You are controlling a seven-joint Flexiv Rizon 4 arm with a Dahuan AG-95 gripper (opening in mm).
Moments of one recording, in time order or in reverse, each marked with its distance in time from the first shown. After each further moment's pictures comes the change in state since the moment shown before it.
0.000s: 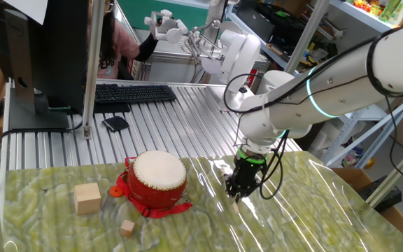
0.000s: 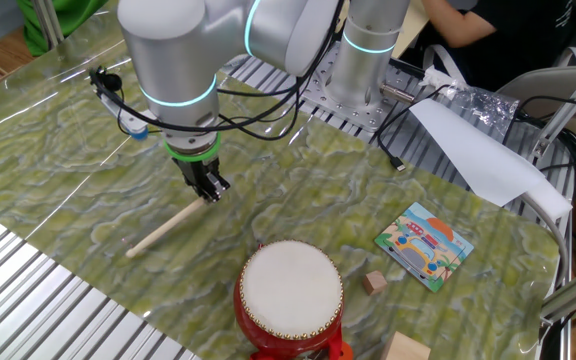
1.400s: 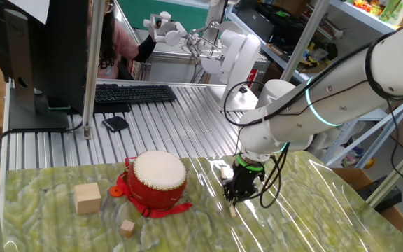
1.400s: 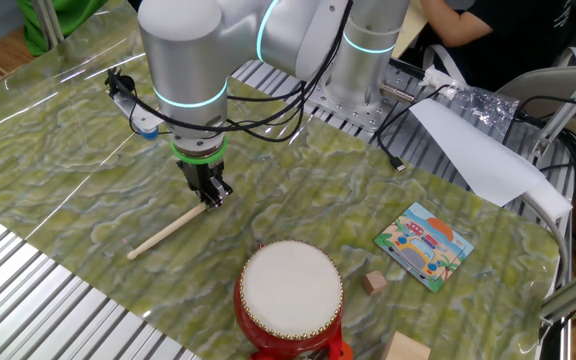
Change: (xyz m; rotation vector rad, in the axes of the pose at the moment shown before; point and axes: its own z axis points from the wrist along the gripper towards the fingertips) arm 0.000 0.003 0.015 -0.015 -0.060 0.009
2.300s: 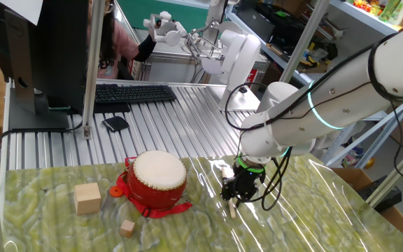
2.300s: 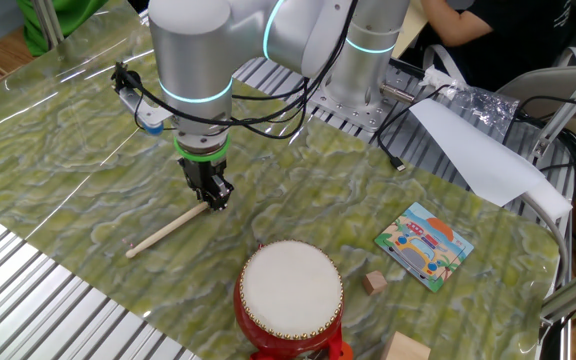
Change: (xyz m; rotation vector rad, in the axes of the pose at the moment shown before) arm -0.002 0.000 -0.005 -0.003 -0.021 -0.013
